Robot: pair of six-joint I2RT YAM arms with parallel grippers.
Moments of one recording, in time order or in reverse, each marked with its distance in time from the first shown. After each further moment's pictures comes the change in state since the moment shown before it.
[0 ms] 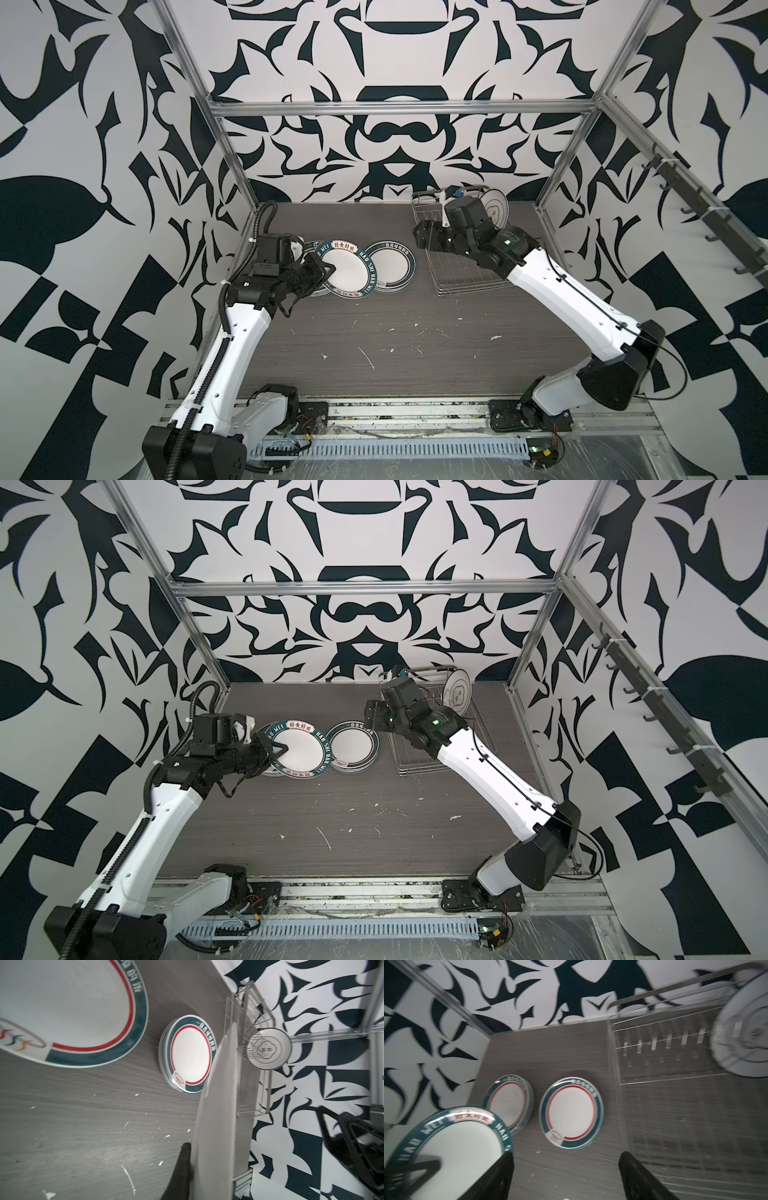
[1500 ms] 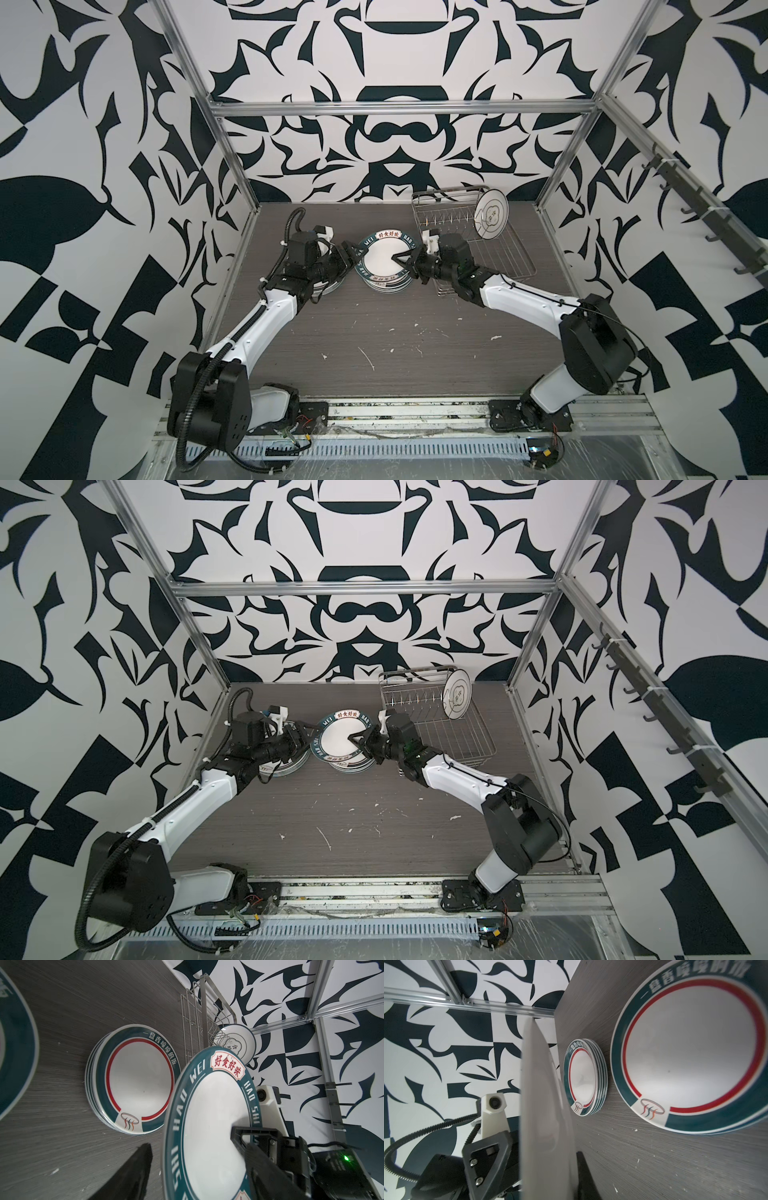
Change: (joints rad) left arm -0.108 0.226 -0.204 0.719 0.128 -0.146; right arm -0.044 0.106 -0.585 1.018 -0.604 0.756
